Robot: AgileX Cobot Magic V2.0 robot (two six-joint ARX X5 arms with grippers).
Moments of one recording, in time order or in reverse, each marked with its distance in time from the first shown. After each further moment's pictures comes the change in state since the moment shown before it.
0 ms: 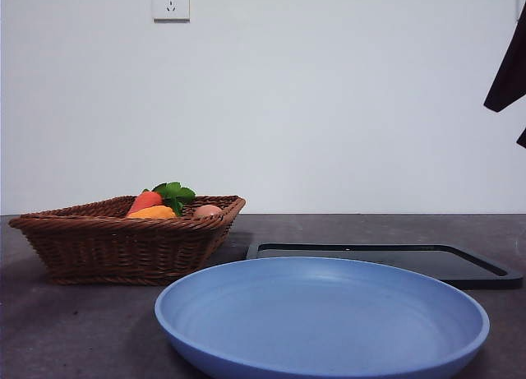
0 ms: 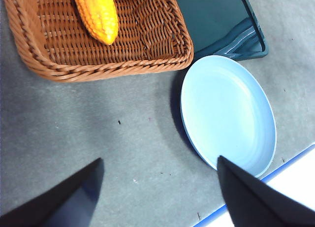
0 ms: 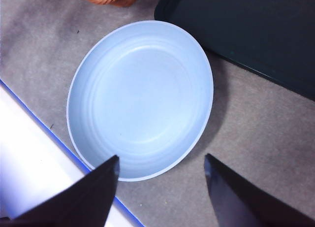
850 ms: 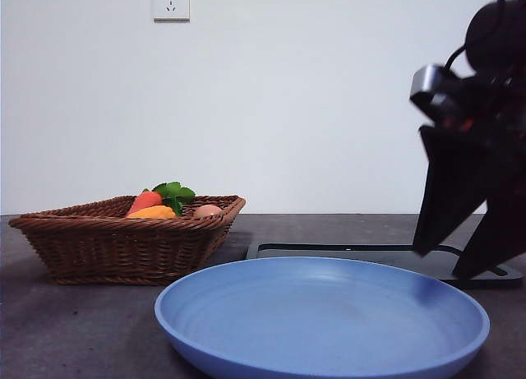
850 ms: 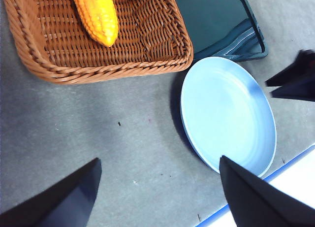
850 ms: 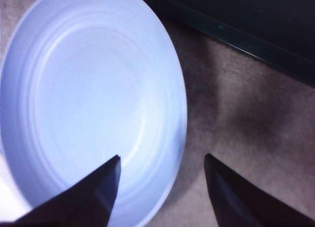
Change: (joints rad) left arm 0.000 0.000 0.000 0.005 0.000 0.000; right arm 0.051 0.513 0.000 0.278 0.001 0.054
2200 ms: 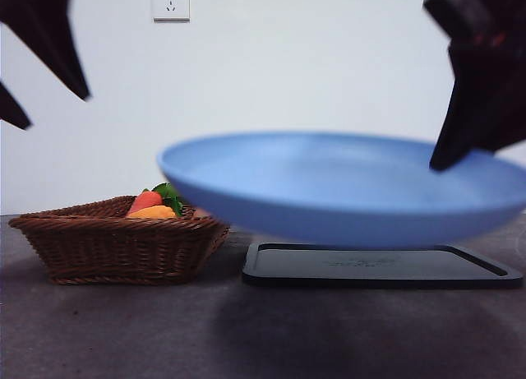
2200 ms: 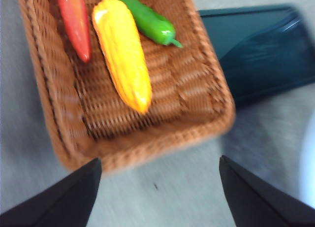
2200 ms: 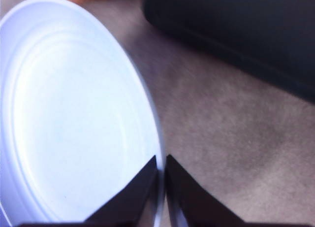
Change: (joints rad) left arm -0.220 0.465 0.296 0.136 -0.343 -0.041; right arm 0.019 -0.246 0.080 -0.163 0.000 0.046
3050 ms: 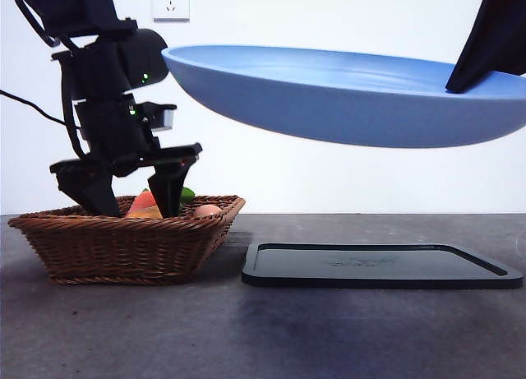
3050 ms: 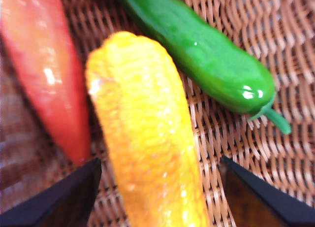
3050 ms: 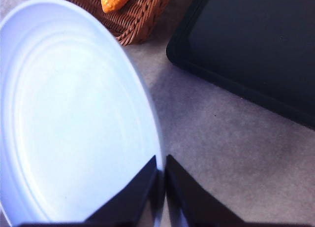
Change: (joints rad) left arm -0.090 0.735 0.363 0.109 -0.211 -0.001; right arm -0.005 -0.189 0.017 -0.041 0.009 0.049
